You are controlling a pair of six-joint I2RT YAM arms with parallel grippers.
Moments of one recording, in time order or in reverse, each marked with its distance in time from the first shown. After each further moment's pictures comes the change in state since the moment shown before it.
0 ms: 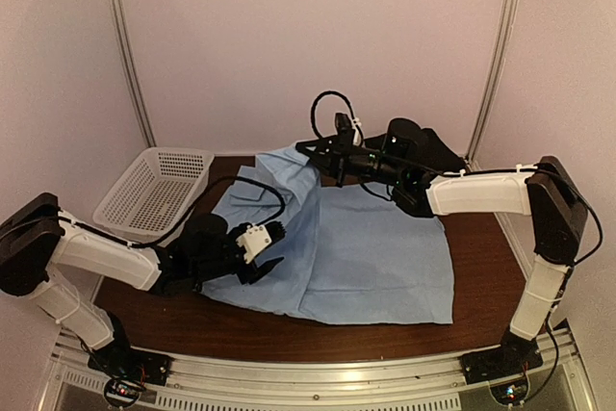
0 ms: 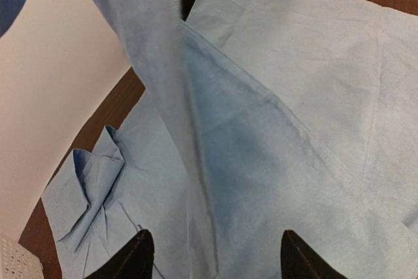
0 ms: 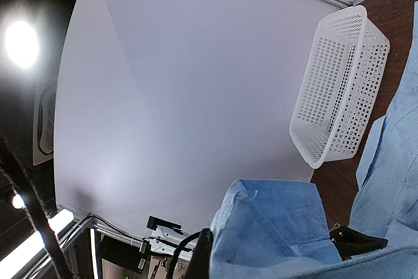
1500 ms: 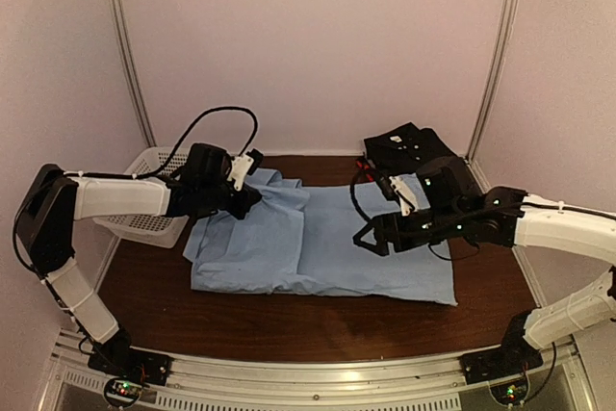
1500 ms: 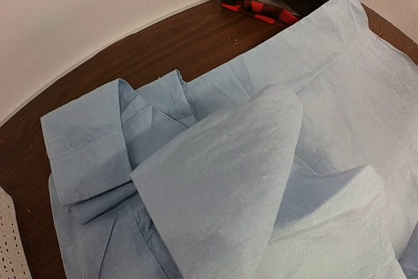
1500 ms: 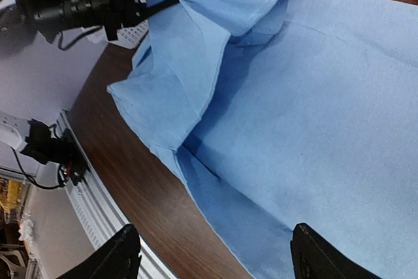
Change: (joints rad) left arm 0.364 0.215 0.527 -0.517 0.242 -0.342; right arm 0.101 -0.590 -0.296 -1.092 0.380 -0.931
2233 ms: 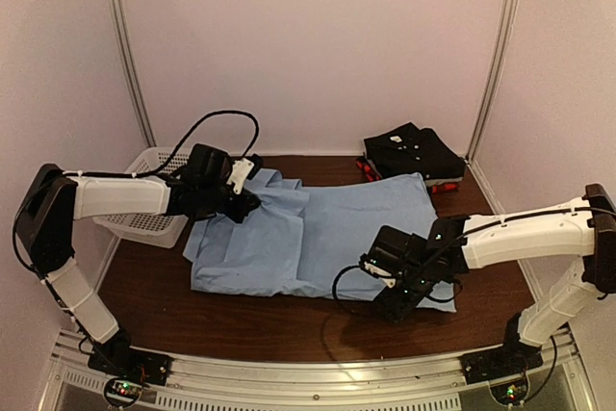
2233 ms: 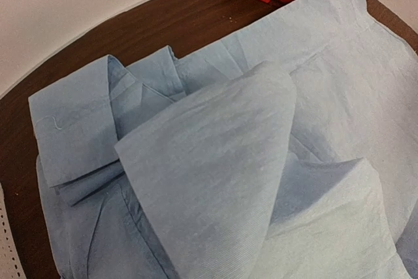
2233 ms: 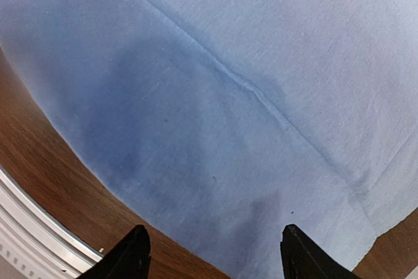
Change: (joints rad) left arm 0.000 0.000 0.013 -0.091 0.020 -0.010; right arm 0.256 0.268 0.005 -0.483 0.348 -0.172
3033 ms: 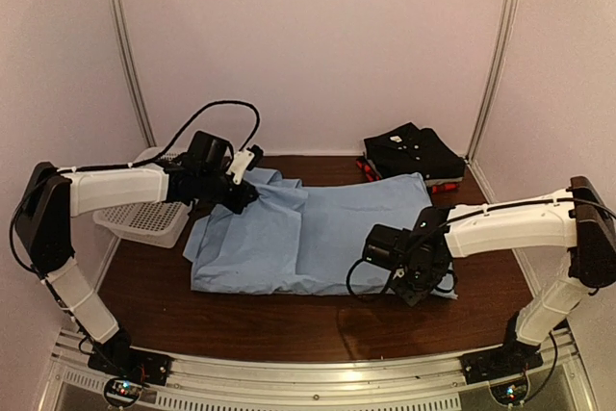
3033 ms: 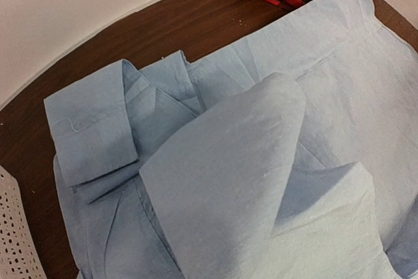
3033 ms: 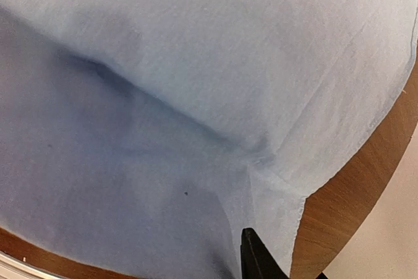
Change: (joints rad) left arm 0.001 0.000 0.104 -0.148 -0.026 0.000; right arm -0.042 0.105 0.096 -0.237 0.234 0.074
